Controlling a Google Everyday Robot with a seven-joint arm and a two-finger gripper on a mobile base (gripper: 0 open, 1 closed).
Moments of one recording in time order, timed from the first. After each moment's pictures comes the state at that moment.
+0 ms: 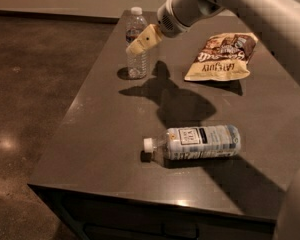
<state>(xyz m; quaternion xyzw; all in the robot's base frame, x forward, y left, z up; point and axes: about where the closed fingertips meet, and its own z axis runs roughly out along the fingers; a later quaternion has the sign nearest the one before) 0.712 -0.008 0.938 -0.41 0.82 0.14 0.37</state>
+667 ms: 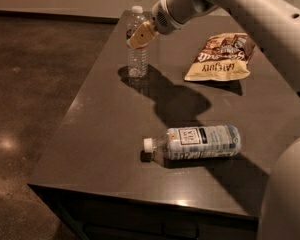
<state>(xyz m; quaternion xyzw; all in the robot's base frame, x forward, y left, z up) 0.725 0.008 0.941 -0.41 0.81 0.16 0.38</state>
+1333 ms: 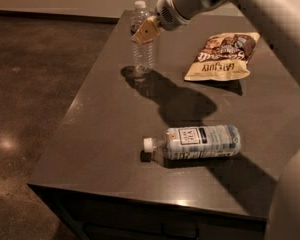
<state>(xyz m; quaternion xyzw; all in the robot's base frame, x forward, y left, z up) 0.714 0.000 0.955 -0.42 0.81 0.17 0.38</state>
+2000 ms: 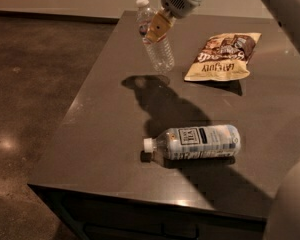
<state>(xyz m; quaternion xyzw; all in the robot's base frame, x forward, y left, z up) 0.676 -0.031 0.983 -0.51 0.80 0.06 0.31</state>
